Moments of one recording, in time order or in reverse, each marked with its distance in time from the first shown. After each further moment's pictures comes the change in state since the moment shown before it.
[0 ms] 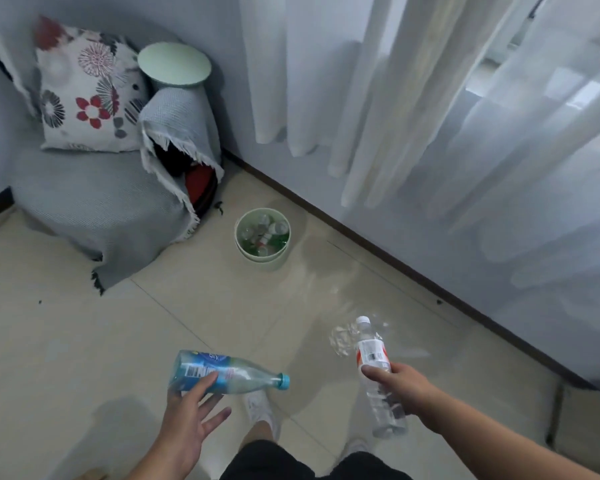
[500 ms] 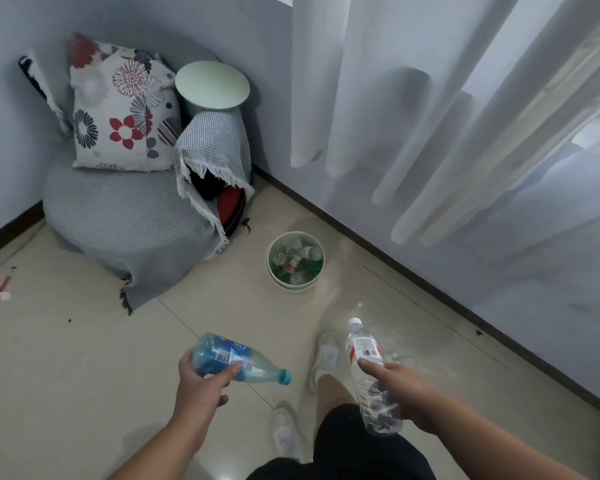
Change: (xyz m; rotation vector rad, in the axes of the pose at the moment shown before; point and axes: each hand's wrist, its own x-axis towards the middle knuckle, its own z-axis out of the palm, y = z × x) left_hand 0.096 0.161 0.004 0.380 0.091 0.168; right_hand 0.043 -0.182 0.071 0.062 -0.092 0.030
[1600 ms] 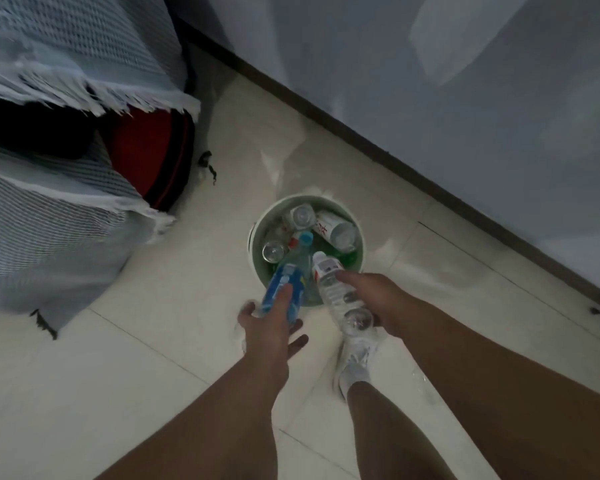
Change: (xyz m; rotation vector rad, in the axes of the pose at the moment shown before) left_hand 0.457 0.025 0.281 -0.173 0.037 -0.525; right_hand 0.552 -0.204 0.034 0.142 0.023 0.213
